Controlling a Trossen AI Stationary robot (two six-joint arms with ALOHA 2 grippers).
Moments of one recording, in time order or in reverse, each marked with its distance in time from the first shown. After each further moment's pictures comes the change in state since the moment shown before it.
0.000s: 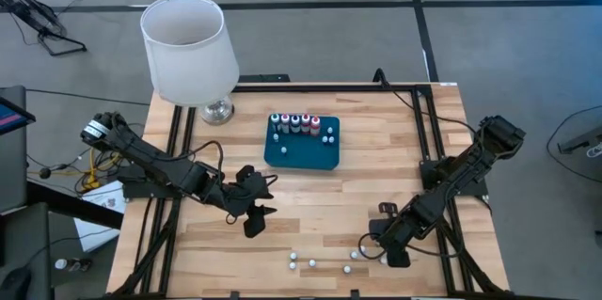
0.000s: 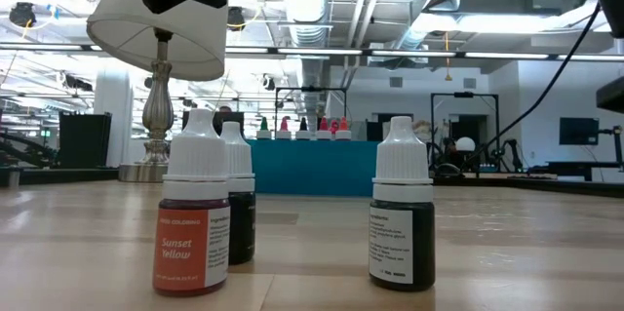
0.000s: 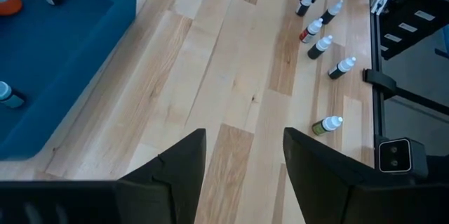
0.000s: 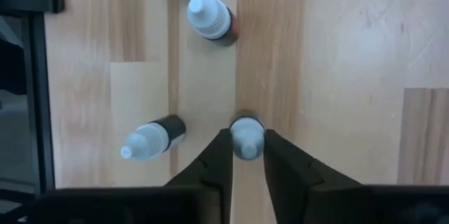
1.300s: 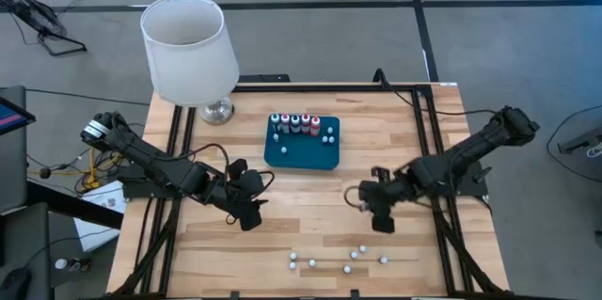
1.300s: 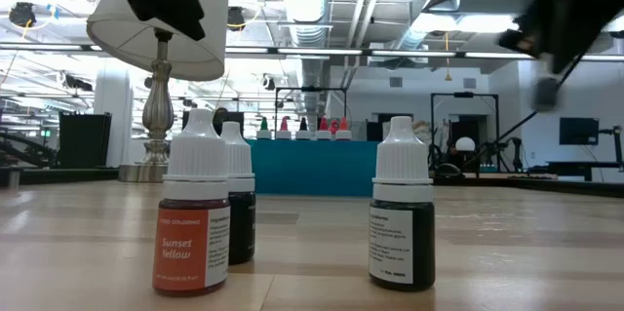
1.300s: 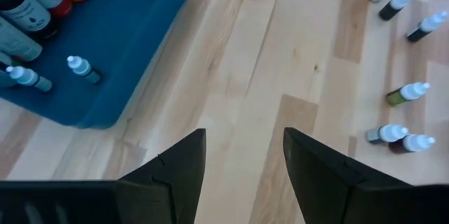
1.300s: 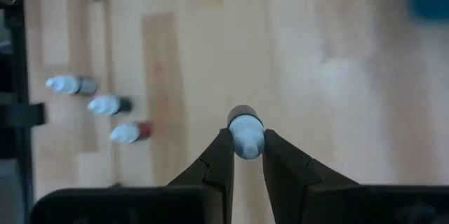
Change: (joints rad) left arm 0.000 0.000 0.001 -0.187 -0.090 0.028; right arm -0.306 -0.198 0.141 -0.264 0.069 -0.198
